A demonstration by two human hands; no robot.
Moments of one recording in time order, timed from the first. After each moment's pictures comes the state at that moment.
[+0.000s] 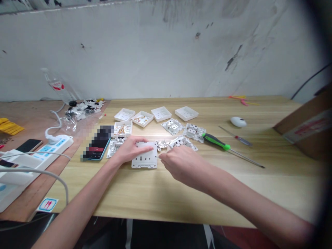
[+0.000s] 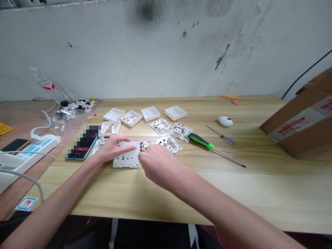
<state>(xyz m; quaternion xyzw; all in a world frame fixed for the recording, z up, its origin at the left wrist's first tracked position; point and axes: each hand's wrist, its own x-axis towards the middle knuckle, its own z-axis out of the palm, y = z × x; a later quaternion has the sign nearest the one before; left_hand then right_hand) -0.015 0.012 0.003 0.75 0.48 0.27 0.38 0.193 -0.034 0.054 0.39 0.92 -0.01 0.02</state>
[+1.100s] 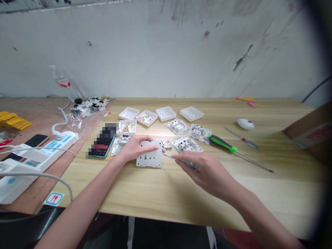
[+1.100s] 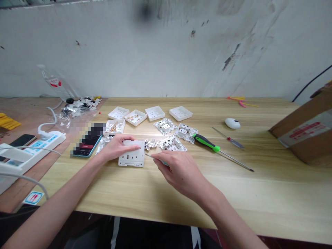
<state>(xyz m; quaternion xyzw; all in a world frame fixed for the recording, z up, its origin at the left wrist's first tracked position) -0.017 0.013 -0.001 0.74 0.47 0.30 0.38 0.226 -0.050 0.036 0.43 0.87 -0.12 -0.20</state>
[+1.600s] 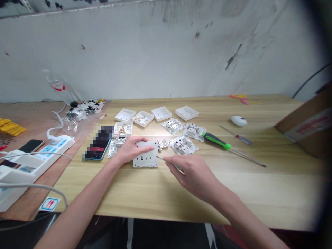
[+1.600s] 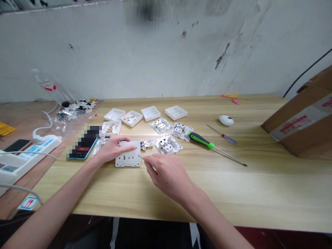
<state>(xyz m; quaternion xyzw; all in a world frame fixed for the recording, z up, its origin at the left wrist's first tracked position) -0.017 0.012 -0.005 0.75 0.49 0.30 0.35 0.213 -0.059 0.020 0.44 0.87 -0.09 -0.20</state>
